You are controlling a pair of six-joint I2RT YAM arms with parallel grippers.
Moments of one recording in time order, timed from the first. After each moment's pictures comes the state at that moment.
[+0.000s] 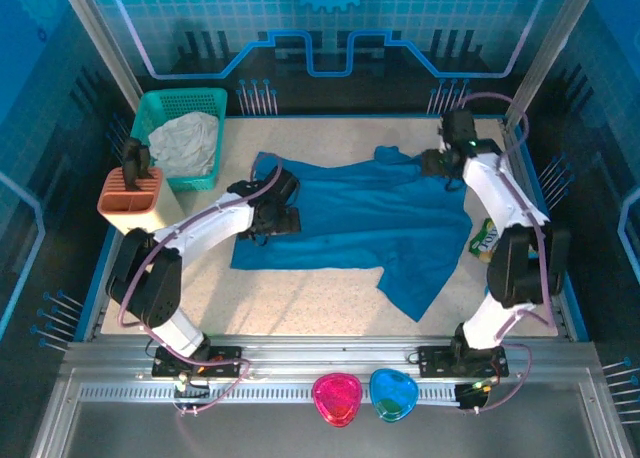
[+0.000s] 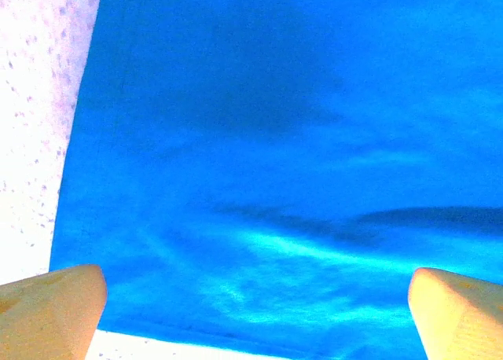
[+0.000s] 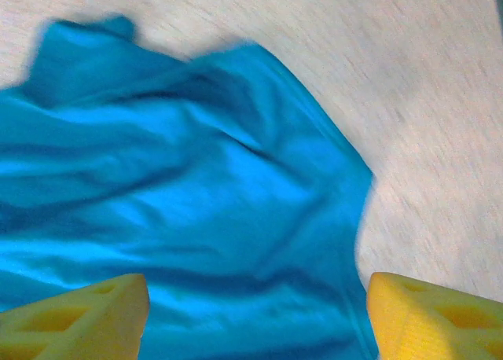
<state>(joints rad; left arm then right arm) -0.51 1.62 1.19 -0.85 -0.21 -0.71 0.10 1.73 1.50 -0.75 0.19 0.08</state>
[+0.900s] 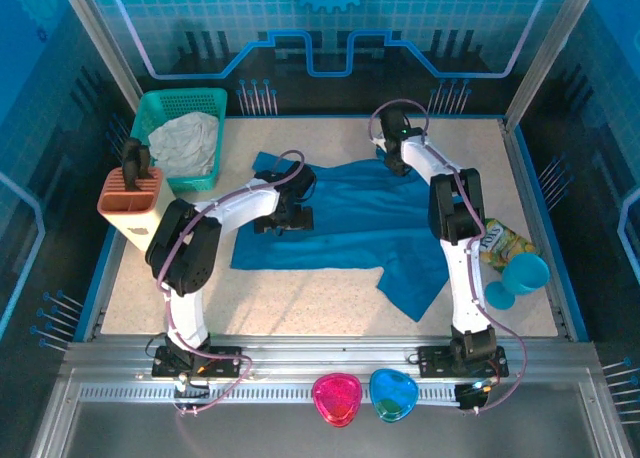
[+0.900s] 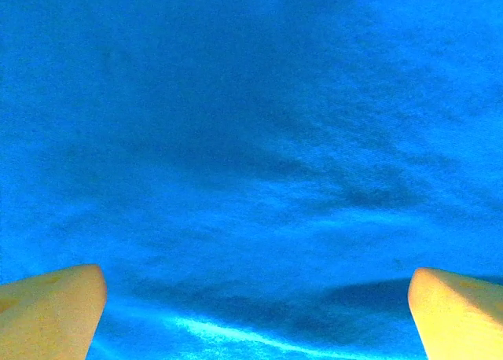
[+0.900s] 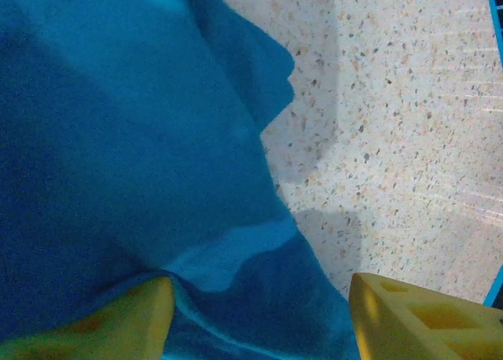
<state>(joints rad) -0.51 1.90 1.35 -0.85 -0.18 -0.66 0.23 2.45 2.07 -0.72 0.47 -0.60</state>
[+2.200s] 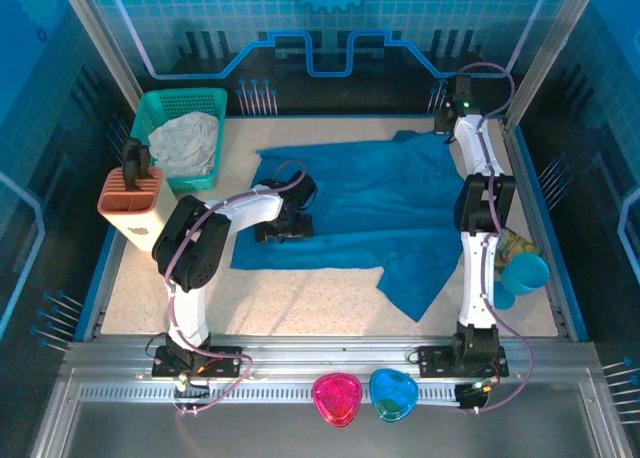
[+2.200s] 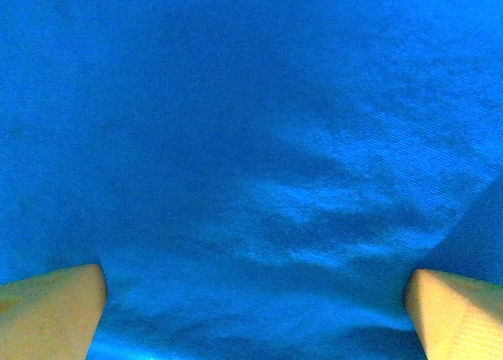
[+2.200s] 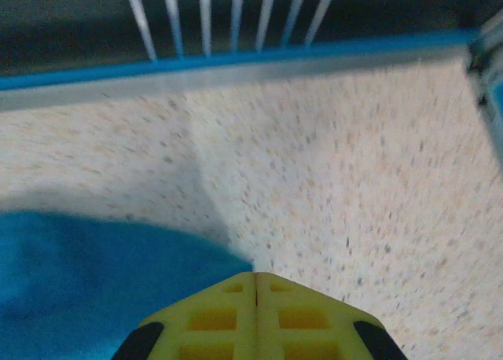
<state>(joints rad) -0.51 1.95 1.28 -0.77 -0.18 -0.72 -0.06 2.61 2.55 -0.85 0.22 0.09</state>
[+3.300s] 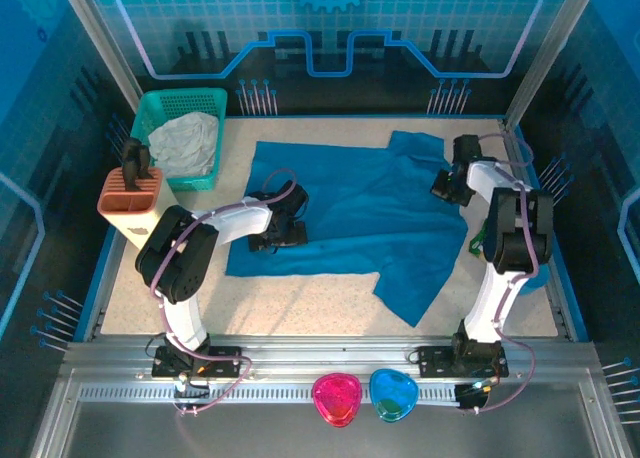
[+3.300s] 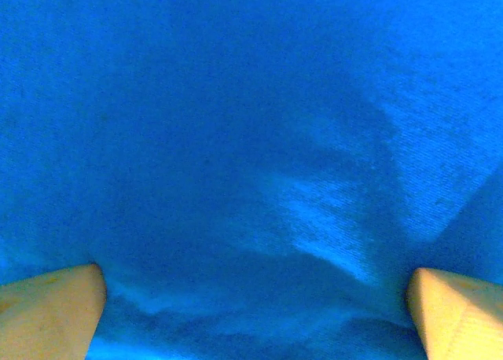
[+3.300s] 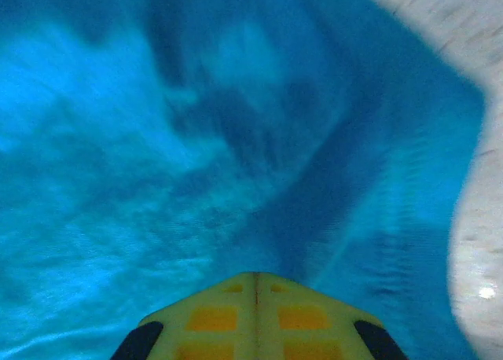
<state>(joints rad) -0.51 1.83 1.11 -0.67 -0.17 -0.74 -0.07 1.98 1.35 -0.59 -0.06 0.44</state>
